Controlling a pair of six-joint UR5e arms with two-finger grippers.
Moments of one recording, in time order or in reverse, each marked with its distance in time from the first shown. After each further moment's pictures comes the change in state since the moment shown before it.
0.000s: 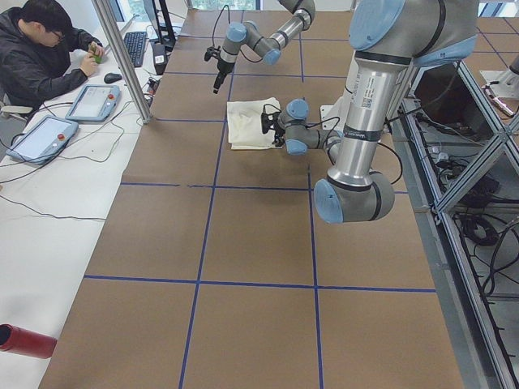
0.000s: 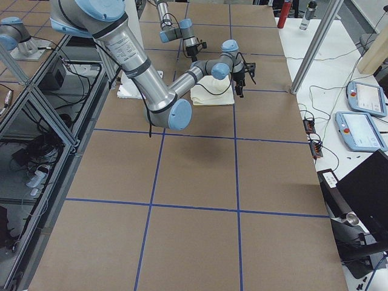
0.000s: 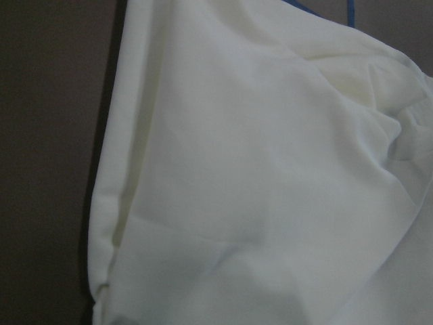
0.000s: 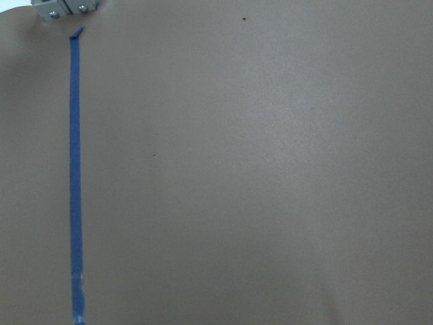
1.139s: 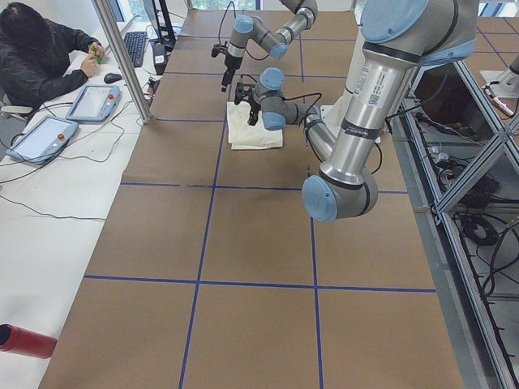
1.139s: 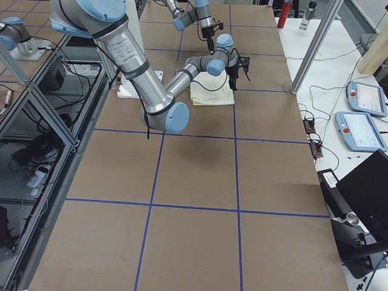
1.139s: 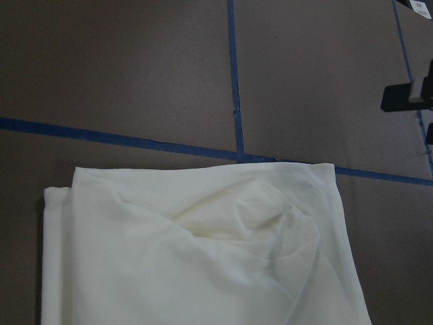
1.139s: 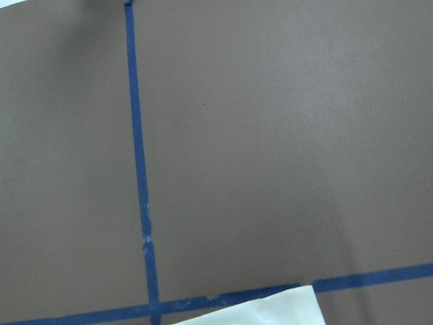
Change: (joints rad) left arm -0.278 -0.061 -0.108 0.217 -0.264 0.318; right arm -0.049 -0.047 0.135 0.023 0.073 0.081
